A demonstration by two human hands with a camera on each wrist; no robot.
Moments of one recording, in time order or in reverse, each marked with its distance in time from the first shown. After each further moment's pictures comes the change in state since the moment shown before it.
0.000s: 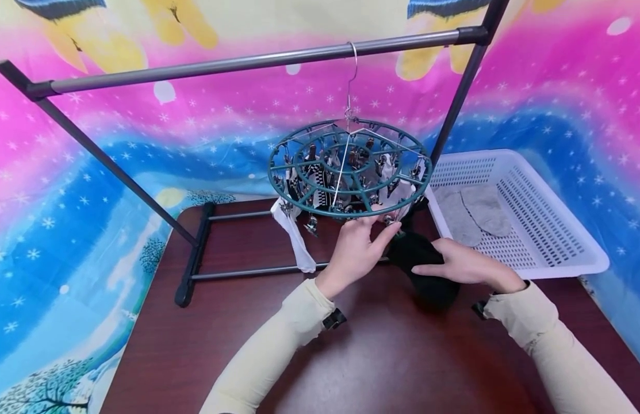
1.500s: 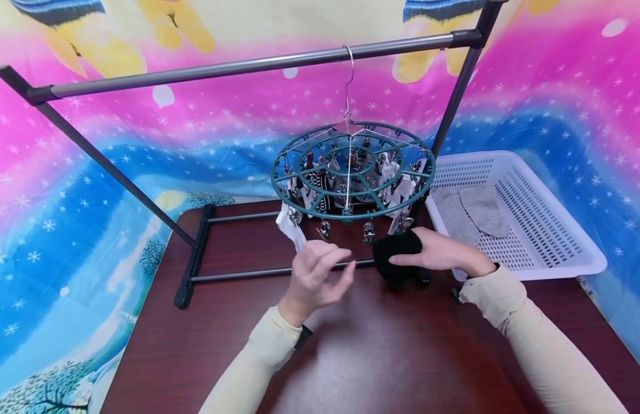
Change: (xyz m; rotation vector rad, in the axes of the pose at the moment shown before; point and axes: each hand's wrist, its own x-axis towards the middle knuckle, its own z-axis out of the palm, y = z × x) left_hand -0.053 -0.033 -0.037 0.265 0.496 0.716; right_hand 0.036 -0.021 -0.005 0.029 -0.031 -0.078
